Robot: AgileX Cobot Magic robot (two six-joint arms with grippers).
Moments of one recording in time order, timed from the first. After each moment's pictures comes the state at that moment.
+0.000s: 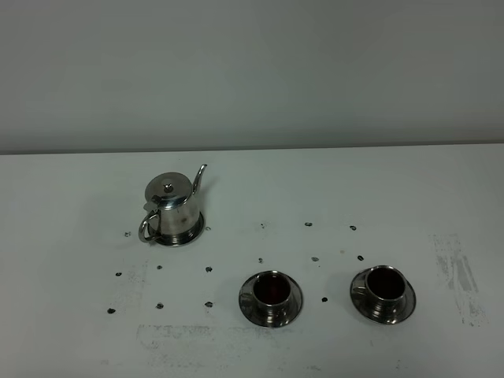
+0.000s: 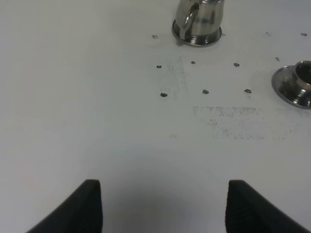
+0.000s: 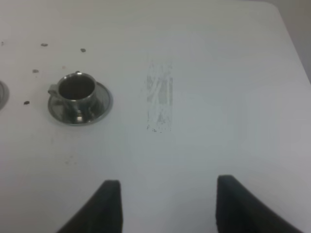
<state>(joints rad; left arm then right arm) 0.08 -0.01 -0.51 -0.17 1.06 0.10 -0.02 0.00 -0.49 0.03 1.08 -0.11</state>
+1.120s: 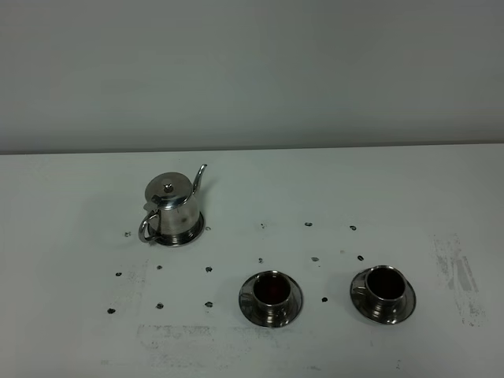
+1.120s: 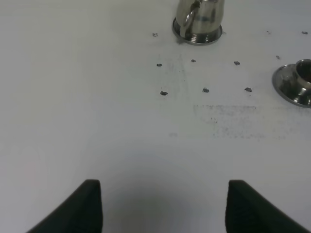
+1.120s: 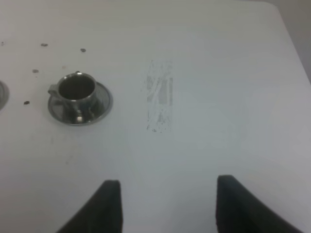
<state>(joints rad) 0.08 -0.01 -0.51 -0.17 1.06 0.10 -0.02 0.00 -0.49 0.03 1.08 -0.11</state>
